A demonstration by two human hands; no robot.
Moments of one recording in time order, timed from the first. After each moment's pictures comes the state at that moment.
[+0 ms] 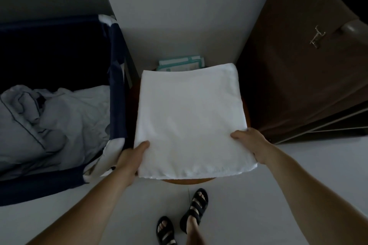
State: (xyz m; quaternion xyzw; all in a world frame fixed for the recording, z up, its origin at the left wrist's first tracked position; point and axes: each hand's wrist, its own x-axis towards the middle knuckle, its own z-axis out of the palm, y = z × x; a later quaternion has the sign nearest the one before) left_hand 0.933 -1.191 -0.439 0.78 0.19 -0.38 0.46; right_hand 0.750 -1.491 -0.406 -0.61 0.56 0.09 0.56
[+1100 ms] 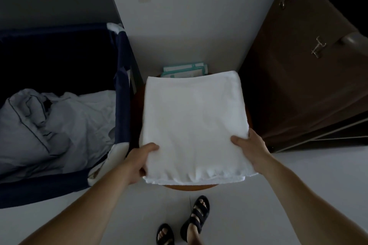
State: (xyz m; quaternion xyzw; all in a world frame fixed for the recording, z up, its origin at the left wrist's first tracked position) left_hand 0.938 -1.205 -0.403 0.70 0.19 -0.47 0.49; right_hand 0.753 -1.473 -0.399 -0.65 0.53 -0.03 0.55
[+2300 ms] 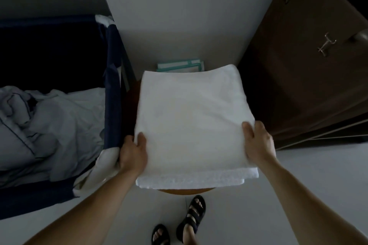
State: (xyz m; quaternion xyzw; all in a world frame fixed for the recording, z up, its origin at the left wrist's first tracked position) left_hand 0.949 -1.226 -0.449 0.91 0.03 -0.18 0.36; right_hand 0.757 -1.497 -0.422 -0.79 0.53 -0.05 0.30
